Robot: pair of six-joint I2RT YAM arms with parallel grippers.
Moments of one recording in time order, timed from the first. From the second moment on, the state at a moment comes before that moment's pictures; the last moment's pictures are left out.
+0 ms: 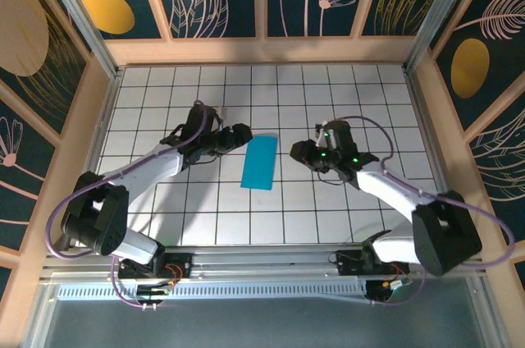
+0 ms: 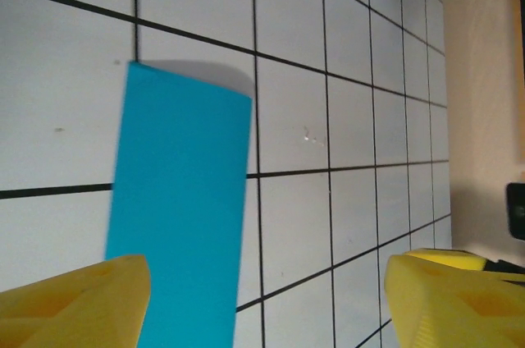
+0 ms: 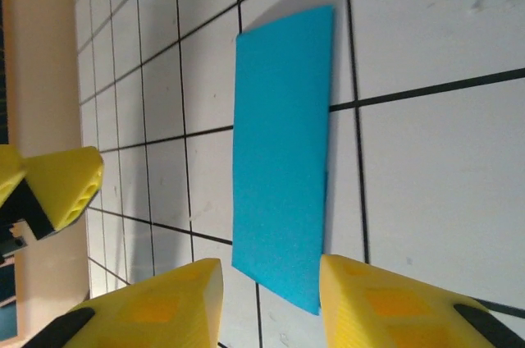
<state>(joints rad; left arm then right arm) -0.47 1.47 0.87 -0.09 0.37 -0.85 0.50 1.32 0.68 -0.08 -0.39 0.87</state>
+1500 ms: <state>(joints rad) -0.40 1.56 0.74 -0.09 0.49 -0.77 0.62 1.84 0.93 -0.05 -0.33 0.77</state>
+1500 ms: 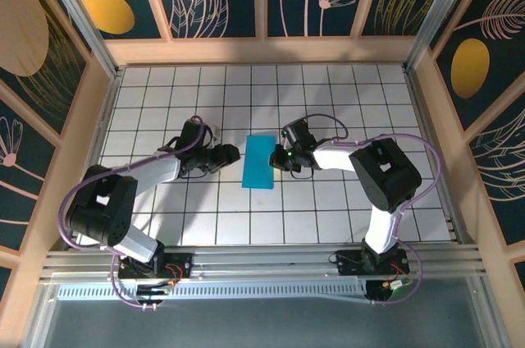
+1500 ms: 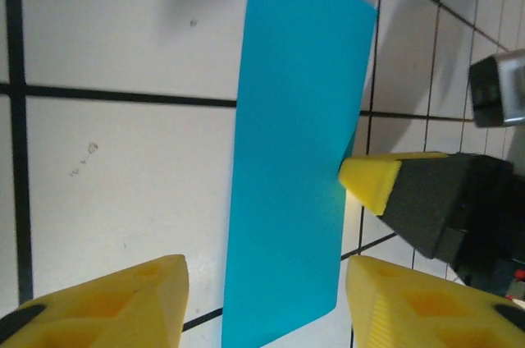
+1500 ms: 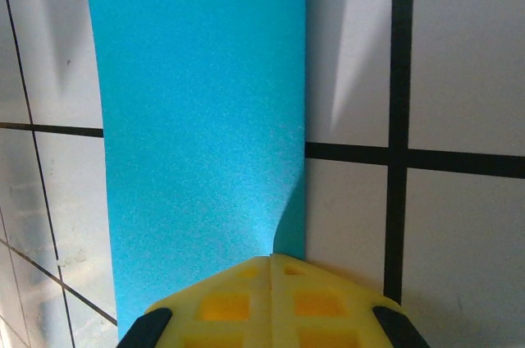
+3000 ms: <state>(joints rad) -0.50 1.77 0.86 -0.17 0.55 -0.74 0.62 1.83 0.92 -0.07 -0.31 0.70</state>
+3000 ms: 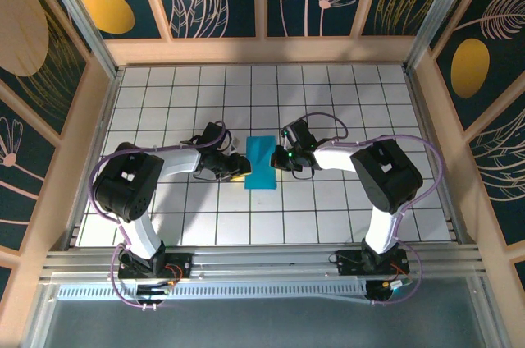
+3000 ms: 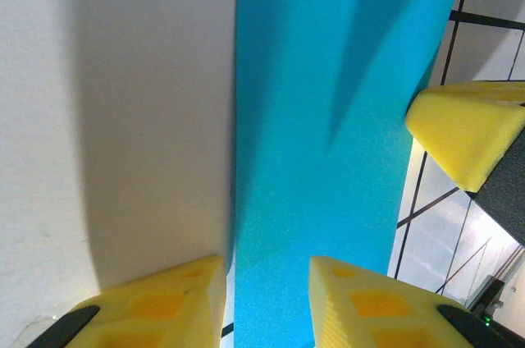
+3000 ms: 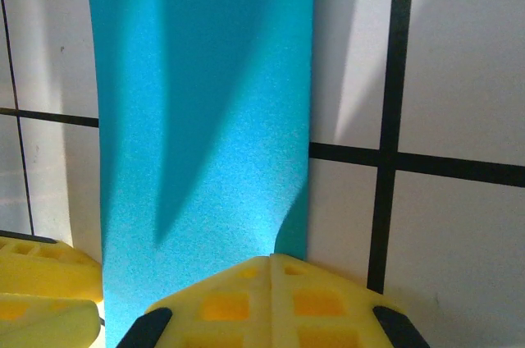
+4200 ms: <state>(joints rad) -0.52 1.77 0.90 -0.15 0.49 -0.75 0.62 1.83 0.92 -0.07 -0.31 0.70</state>
